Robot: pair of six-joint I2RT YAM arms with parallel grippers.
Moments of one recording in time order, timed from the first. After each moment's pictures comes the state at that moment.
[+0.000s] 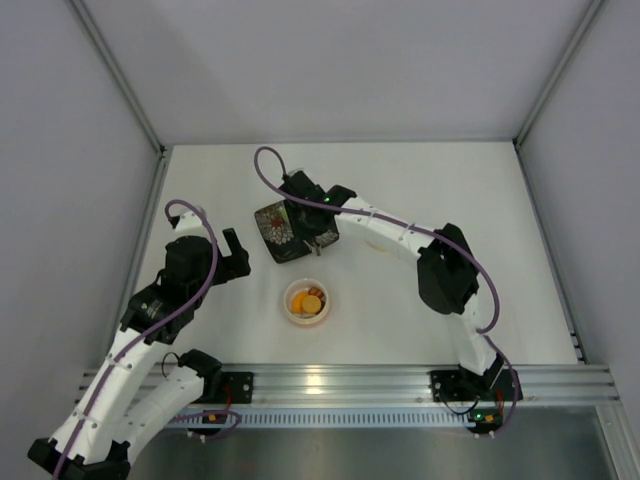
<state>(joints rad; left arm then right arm) -0.44 0.68 0.85 -0.73 -0.33 -0.49 0.89 2.12 1.90 -0.72 0.21 0.41</state>
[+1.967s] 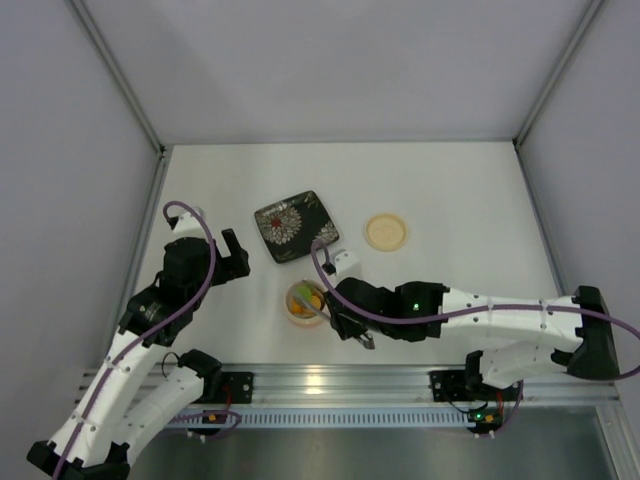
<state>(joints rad) -0.45 0.66 0.85 -0.73 -0.33 -0.49 1.37 1.26 1.08 -0.70 0.36 0.67</state>
